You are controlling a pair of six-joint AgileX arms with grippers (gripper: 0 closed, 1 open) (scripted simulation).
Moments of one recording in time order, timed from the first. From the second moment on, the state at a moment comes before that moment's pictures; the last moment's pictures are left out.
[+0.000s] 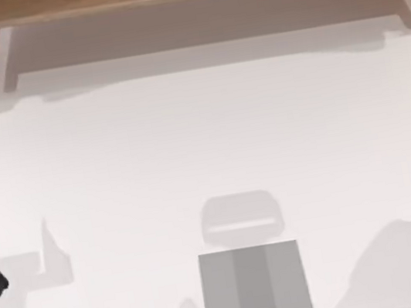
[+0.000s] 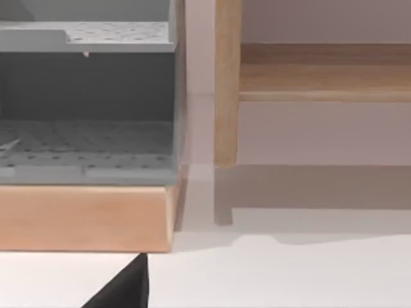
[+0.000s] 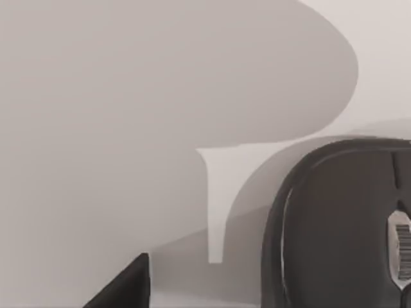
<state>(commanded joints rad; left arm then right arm) 0.00 0.00 0.00 0.00 0.00 0.00 -0.32 1.83 0.94 -0.68 0.00 -0.03</state>
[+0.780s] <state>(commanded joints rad) 0.00 0.00 0.00 0.00 0.00 0.00 -0.32 1.83 0.94 -0.68 0.00 -0.03</state>
